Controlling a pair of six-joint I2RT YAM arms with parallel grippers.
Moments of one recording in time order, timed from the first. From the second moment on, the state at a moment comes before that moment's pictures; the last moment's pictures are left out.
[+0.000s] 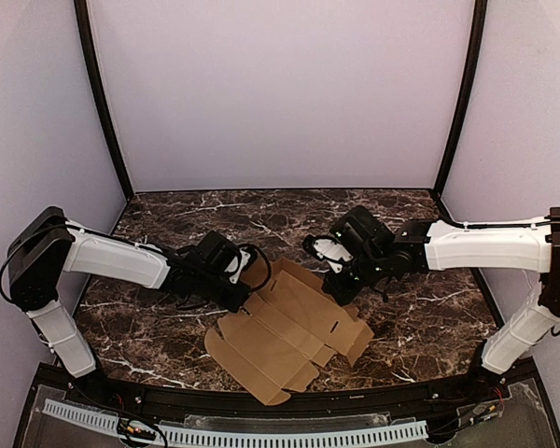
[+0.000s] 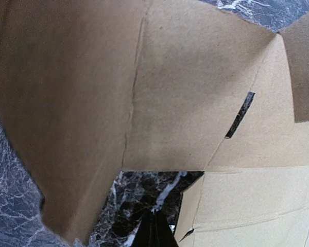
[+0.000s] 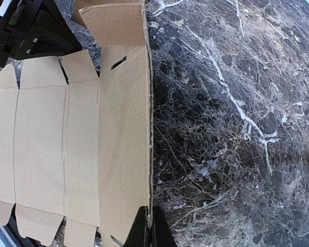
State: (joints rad) left arm -0.83 1.70 0.90 -0.17 0.00 -0.27; right arm 0.95 1.53 1.07 -0.51 0.03 0.08
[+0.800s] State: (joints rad) left arm -0.86 1.71 0.83 -0.02 0.21 -0.30; right arm 0.95 1.54 1.07 -0.53 0.03 0.08
